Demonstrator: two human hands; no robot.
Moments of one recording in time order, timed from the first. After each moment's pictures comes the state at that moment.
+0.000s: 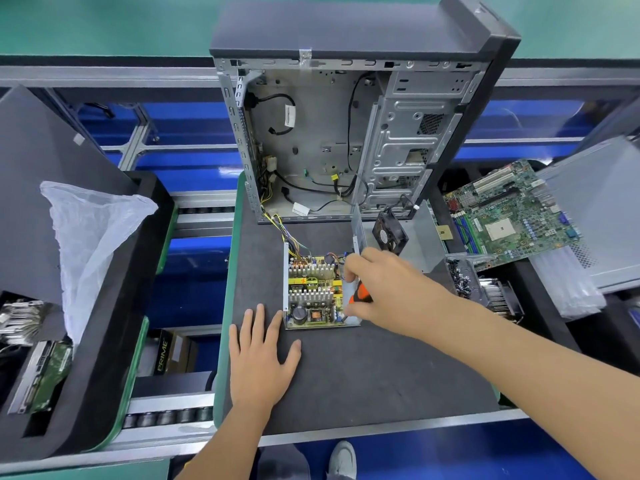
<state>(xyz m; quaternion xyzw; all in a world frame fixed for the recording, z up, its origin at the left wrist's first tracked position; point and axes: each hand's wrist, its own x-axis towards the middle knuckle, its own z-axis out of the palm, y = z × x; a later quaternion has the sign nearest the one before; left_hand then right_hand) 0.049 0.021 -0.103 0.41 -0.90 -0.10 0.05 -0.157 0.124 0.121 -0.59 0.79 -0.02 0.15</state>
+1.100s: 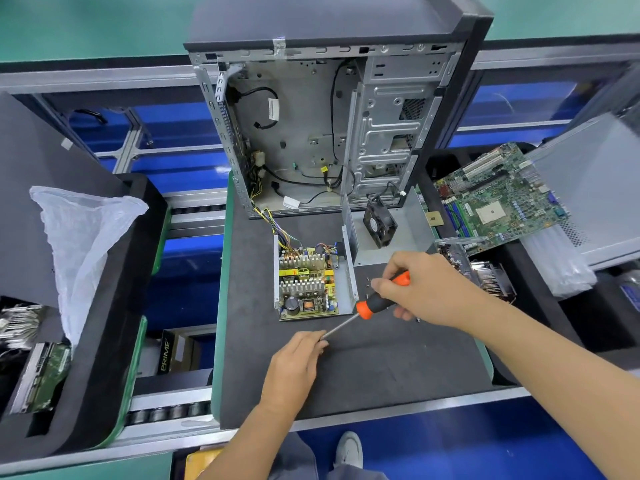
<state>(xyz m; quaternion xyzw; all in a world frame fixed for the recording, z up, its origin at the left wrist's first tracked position) 0.030 0.073 -0.070 0.22 -0.90 -0.27 0.25 -0.184 0.178 0.103 -0.33 0.85 -0.26 0.33</state>
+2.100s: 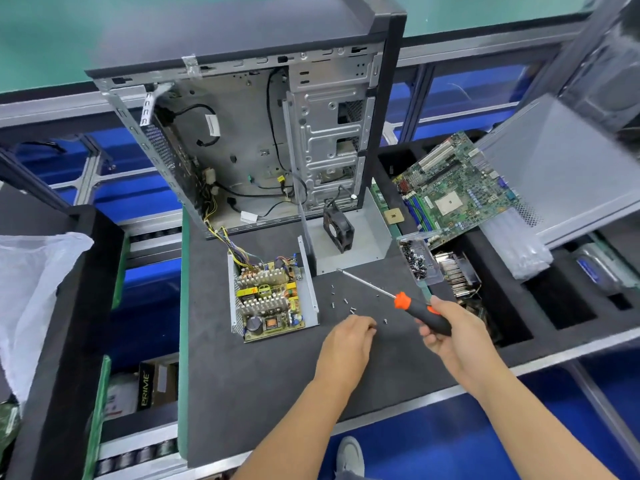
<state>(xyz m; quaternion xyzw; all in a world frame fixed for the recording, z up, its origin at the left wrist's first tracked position) -0.095 0.136 -0.061 0.20 -0.91 -0.36 0.06 -0.207 0.288 0.006 0.14 0.61 -0.71 0.33</state>
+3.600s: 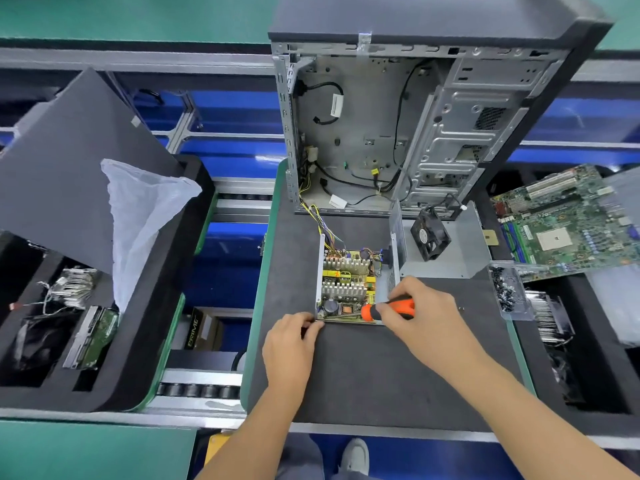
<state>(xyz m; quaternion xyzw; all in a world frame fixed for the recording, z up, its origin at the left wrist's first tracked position) 0.035 0.030 -0.077 0.52 -0.79 -0.27 0.18 -0.136 0.147 0.060 -0.36 0.85 -0.29 0.24</state>
